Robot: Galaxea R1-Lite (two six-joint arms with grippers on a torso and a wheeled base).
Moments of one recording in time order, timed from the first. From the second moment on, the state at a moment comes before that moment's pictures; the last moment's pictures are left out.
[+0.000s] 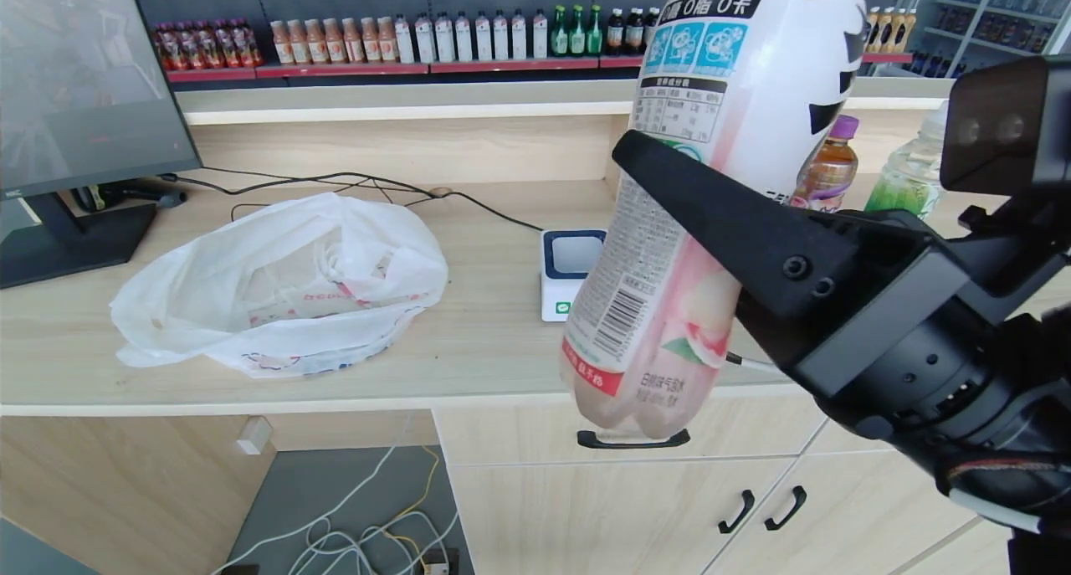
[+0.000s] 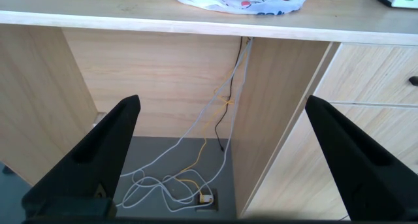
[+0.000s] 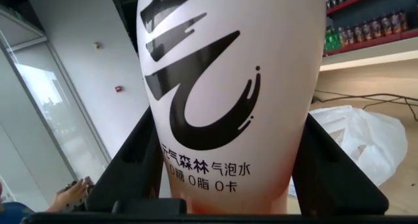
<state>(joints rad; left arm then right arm) 0.00 0.00 0.00 0.00 0.00 0.01 0.87 1.62 -0.66 -1.57 0.27 0.46</state>
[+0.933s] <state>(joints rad) 0.00 0.00 0.00 0.00 0.00 0.01 0.88 1.47 -0.58 -1.57 0.27 0.58</state>
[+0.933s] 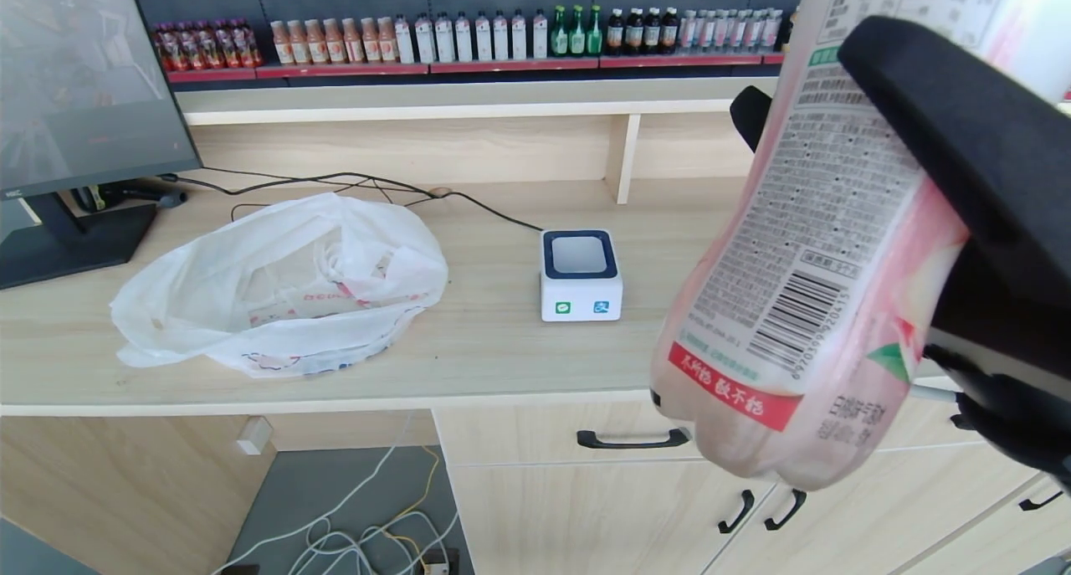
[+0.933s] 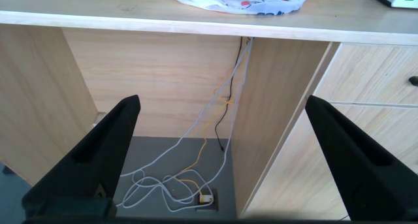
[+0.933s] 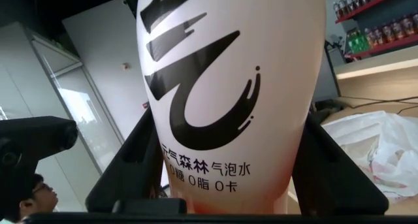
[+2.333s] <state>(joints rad) 0.00 0.00 0.00 0.00 0.00 0.01 0.85 1.61 -0.58 -1.57 0.30 0.01</state>
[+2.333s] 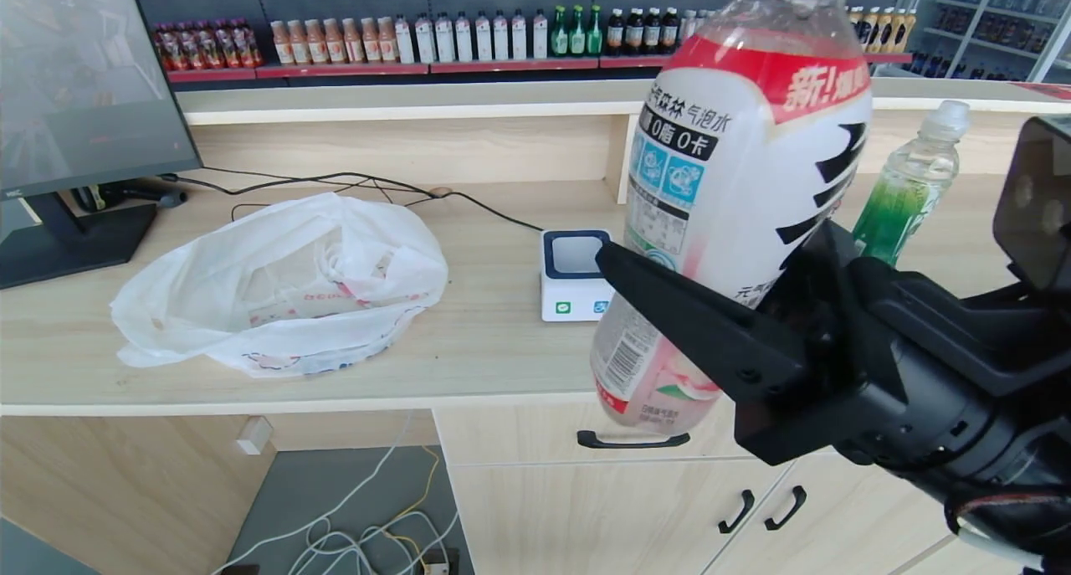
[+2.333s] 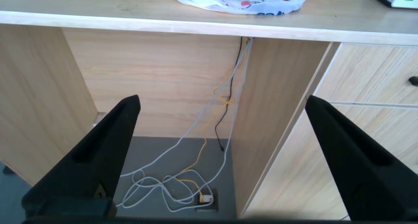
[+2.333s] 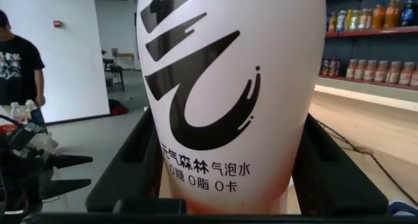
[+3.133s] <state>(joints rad) 0.00 0.00 0.00 0.00 0.00 0.01 0.79 1.75 -0.67 -1.57 -0.15 -0.11</state>
